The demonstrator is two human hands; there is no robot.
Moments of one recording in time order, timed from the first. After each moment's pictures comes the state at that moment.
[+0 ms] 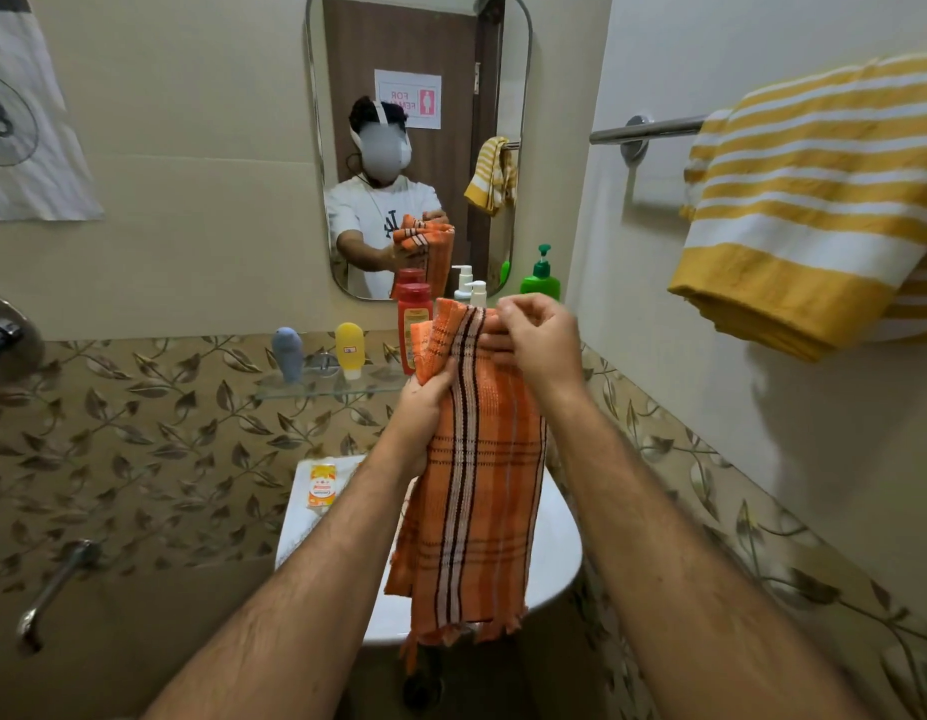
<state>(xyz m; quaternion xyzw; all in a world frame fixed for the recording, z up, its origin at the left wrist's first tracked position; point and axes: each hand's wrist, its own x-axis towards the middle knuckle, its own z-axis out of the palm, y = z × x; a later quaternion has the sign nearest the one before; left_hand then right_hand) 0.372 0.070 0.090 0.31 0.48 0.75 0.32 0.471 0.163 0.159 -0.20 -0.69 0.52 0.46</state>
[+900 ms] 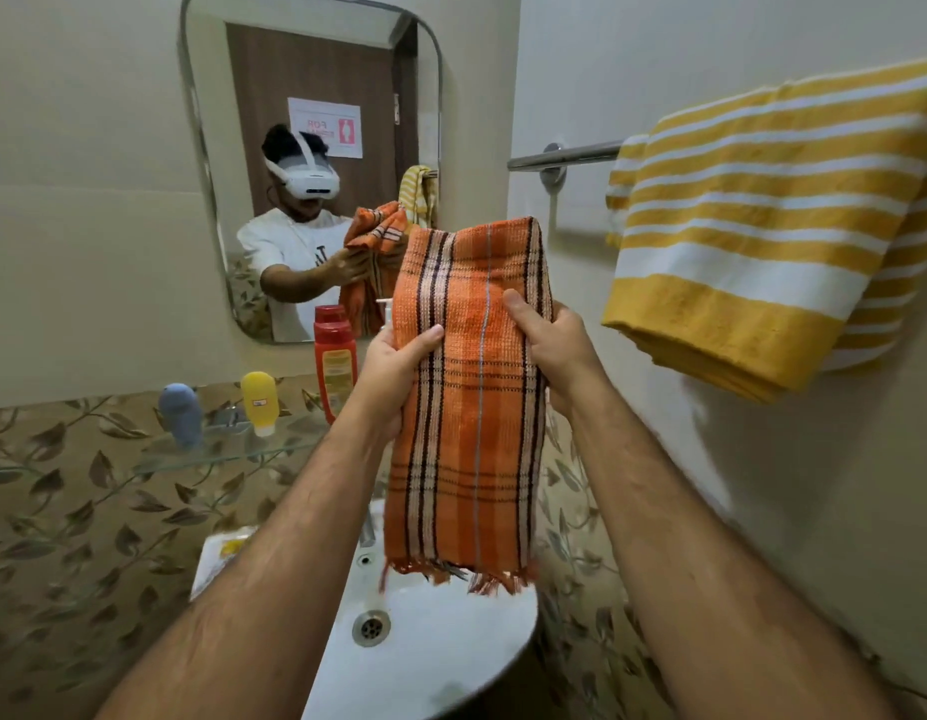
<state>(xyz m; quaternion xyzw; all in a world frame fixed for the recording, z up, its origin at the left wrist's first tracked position) 0.348 0.155 0.152 0.42 0.43 0.74 0.31 0.494 0.261 0.187 -0.23 -0.64 0.57 0.45</state>
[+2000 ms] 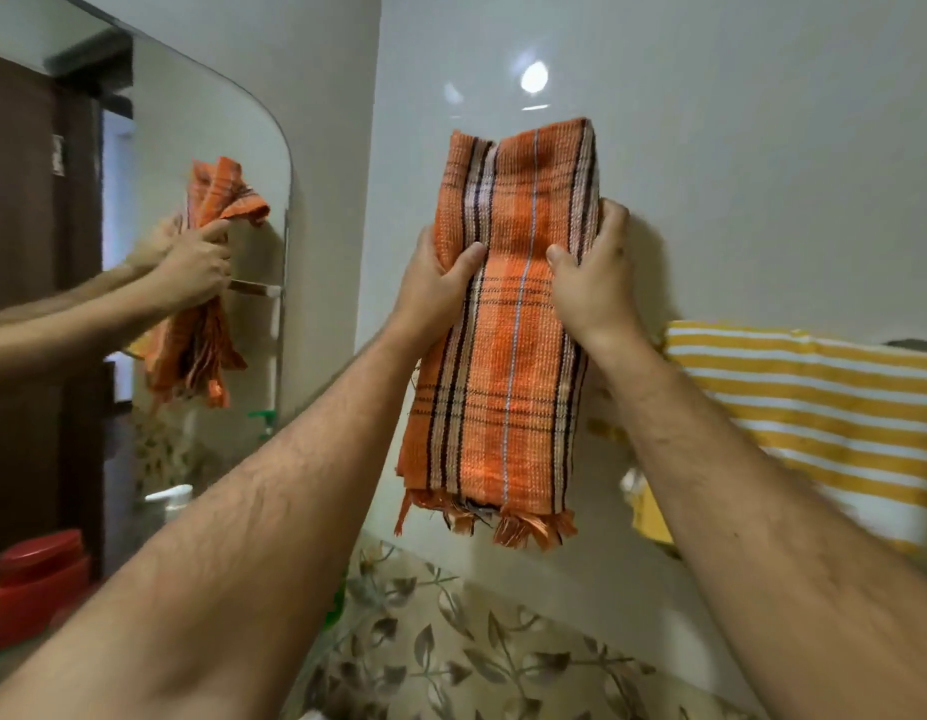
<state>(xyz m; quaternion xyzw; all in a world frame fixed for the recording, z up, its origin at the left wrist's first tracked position) 0.293 0.376 0.373 0.65 0.29 0.67 0.21 0.439 0.317 0.391 -0.43 -0.61 -0.05 0.66</state>
